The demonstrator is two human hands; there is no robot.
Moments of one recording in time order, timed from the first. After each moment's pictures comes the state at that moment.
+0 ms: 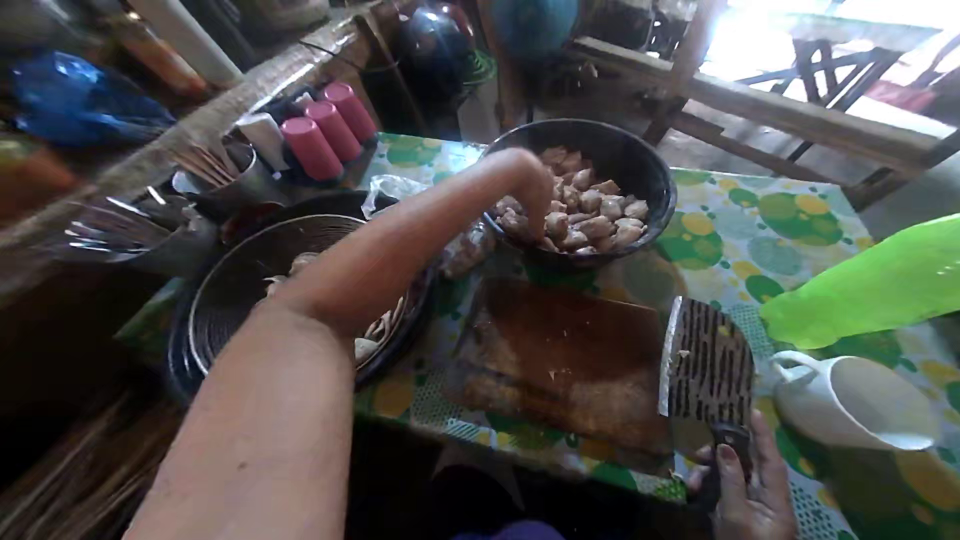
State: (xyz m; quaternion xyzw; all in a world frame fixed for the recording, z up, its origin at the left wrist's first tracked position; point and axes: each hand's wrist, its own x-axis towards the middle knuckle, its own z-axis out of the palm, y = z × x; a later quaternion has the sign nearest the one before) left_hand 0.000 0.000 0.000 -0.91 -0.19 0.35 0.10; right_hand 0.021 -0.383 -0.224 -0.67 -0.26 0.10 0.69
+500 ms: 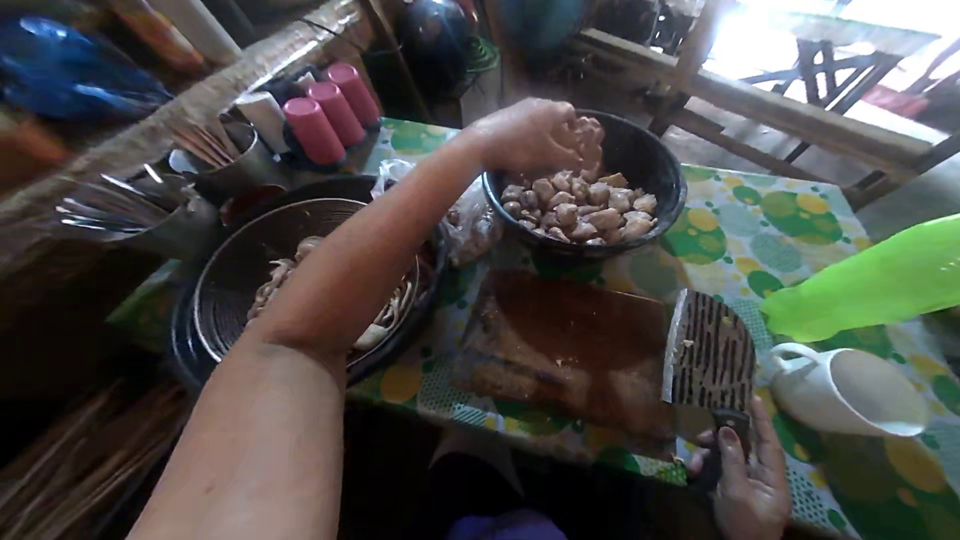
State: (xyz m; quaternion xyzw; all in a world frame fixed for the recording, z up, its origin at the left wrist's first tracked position) left_hand -0.057 0.004 0.028 -0.96 -0.21 -0.05 -0.19; right_hand 0.019 -0.380 -0.224 -0.67 -0.25 0.10 0.69
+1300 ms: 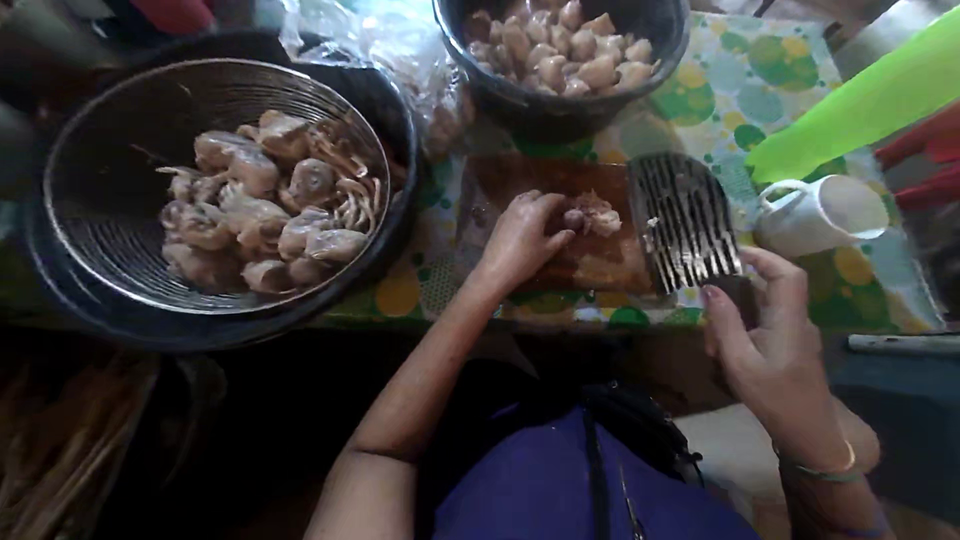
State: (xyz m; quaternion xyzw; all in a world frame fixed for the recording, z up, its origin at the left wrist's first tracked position) left_hand -0.143 -0.132 -0.186 -0.90 -0.21 -0.16 -0.34; right_hand -0.040 -0.389 -0.145 -0.82 -0.42 0.02 0.38
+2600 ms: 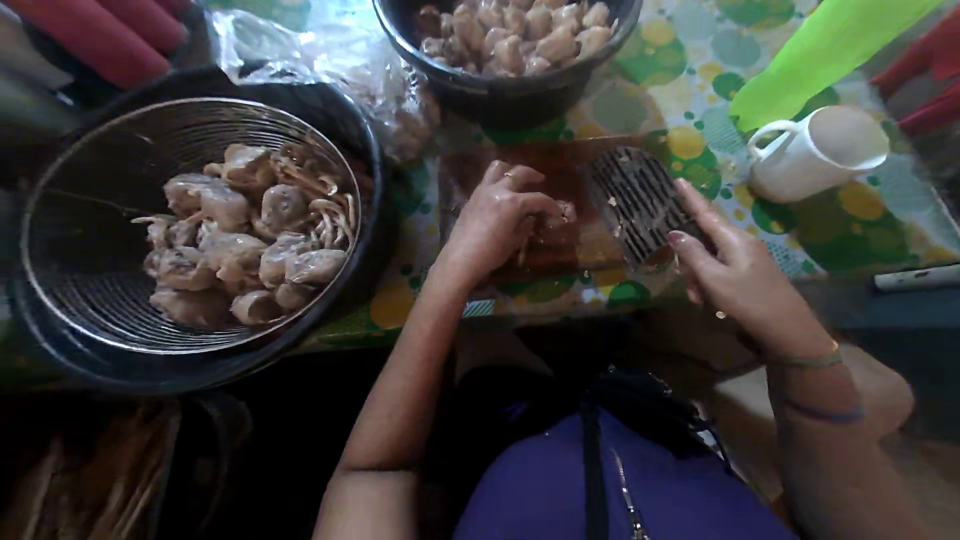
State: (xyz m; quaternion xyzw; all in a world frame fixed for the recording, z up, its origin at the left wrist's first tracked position) left_hand -0.156 -0.111 -0.176 -0.96 -0.05 -0.16 -0.24; right_hand -0.006 -0.372 -0.159 -0.85 -0.32 0.22 0.36
